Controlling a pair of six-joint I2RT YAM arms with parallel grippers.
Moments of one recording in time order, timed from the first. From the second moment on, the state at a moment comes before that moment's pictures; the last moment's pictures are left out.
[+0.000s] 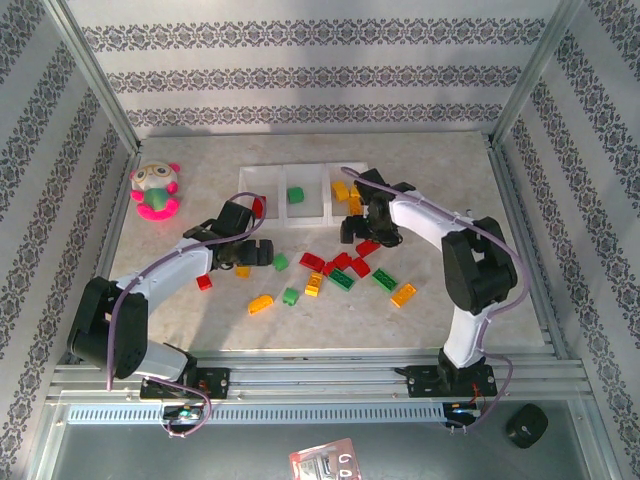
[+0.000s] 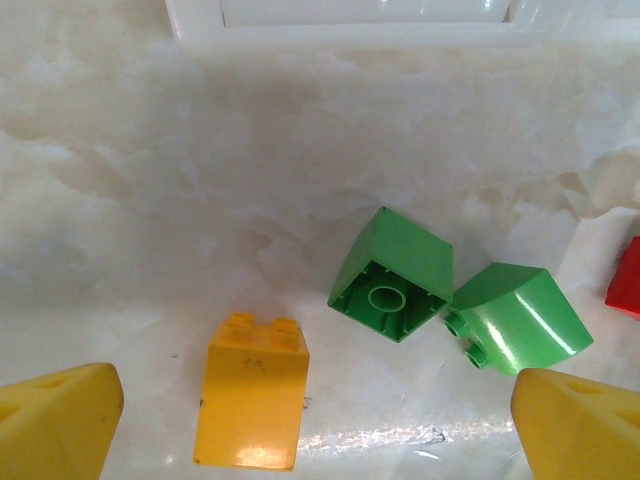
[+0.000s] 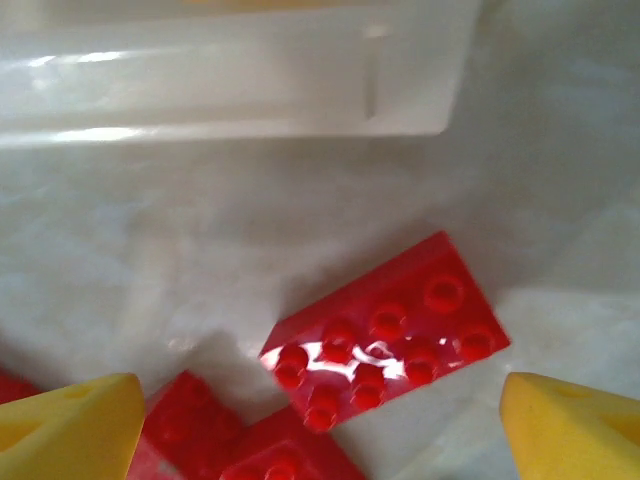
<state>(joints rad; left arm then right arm) -0.37 1.42 0.87 -0.55 -0.05 -0.40 0.41 1.88 1.33 -0.80 -0.08 0.48</state>
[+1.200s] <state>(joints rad) -0.37 1.28 0.74 -0.44 -0.03 -0.34 0.46 1.70 1.30 -0.73 -0.02 0.41</state>
